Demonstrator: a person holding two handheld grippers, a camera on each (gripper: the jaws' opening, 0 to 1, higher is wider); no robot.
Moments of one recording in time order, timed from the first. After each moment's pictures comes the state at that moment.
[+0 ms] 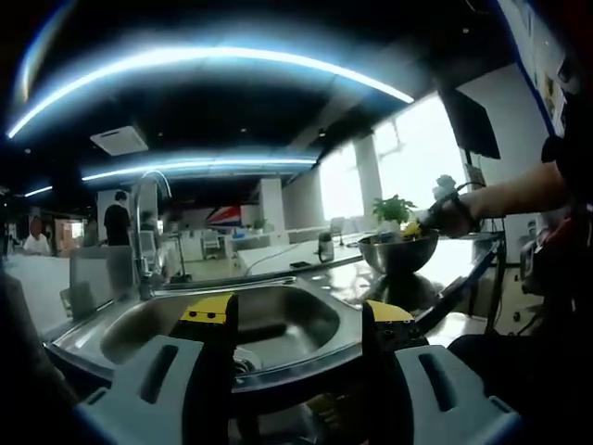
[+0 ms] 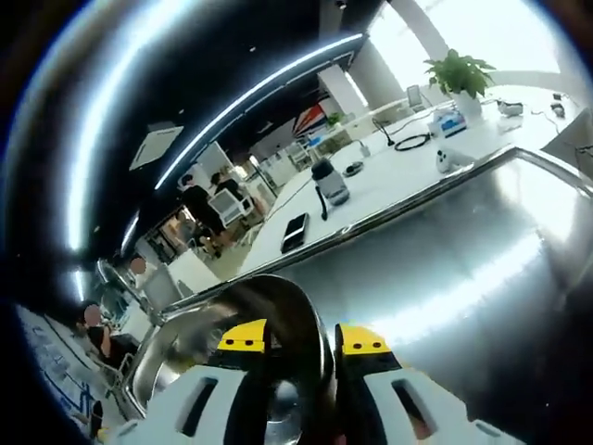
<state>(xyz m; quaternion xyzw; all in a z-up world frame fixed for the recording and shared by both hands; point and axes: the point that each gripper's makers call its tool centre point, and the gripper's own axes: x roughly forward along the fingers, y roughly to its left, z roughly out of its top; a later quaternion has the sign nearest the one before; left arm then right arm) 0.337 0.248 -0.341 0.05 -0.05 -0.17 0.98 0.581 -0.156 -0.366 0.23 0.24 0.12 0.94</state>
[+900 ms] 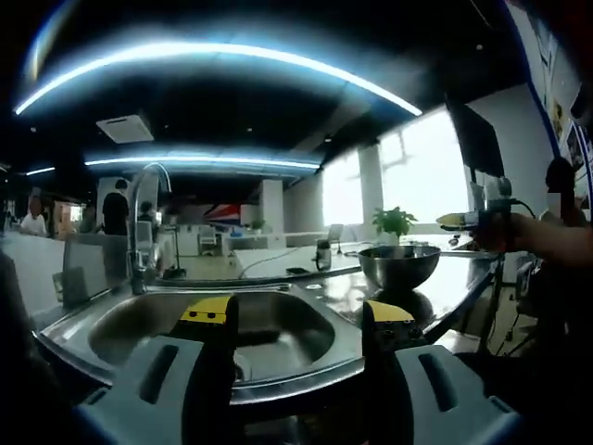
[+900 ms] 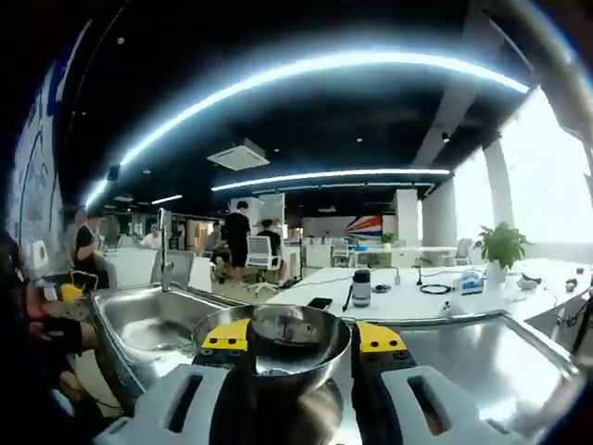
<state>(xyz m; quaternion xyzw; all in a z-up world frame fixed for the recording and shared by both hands) 0.352 0.246 -0.319 0.02 -0.05 -0.16 0.98 0.448 -0.162 -0.292 0.01 -0.02 0.18 0.98</state>
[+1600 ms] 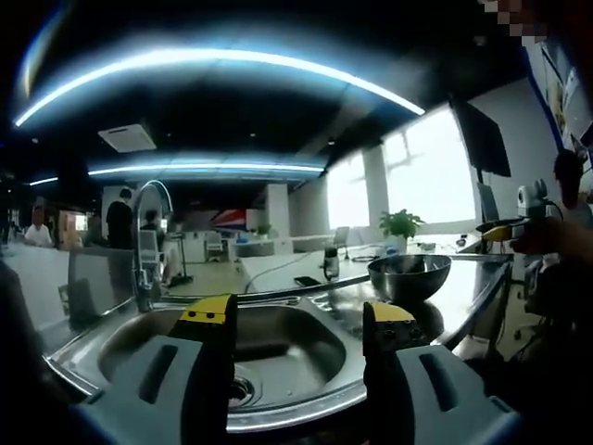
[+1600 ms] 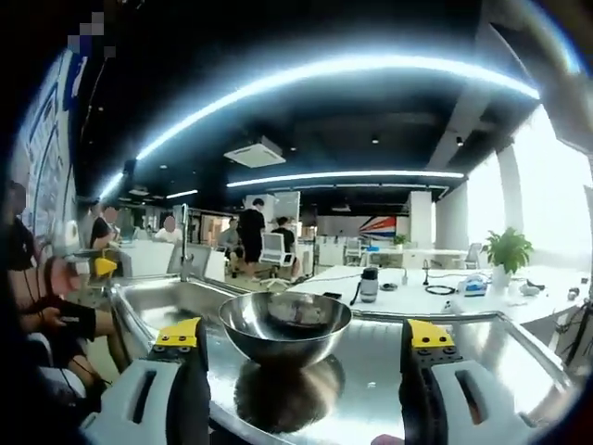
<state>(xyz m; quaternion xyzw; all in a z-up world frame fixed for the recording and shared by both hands) 0.362 0.247 -0.299 0.03 -0.06 -0.15 0.99 0.399 -0.177 -0.298 -0.02 -0.02 0.21 0.98</state>
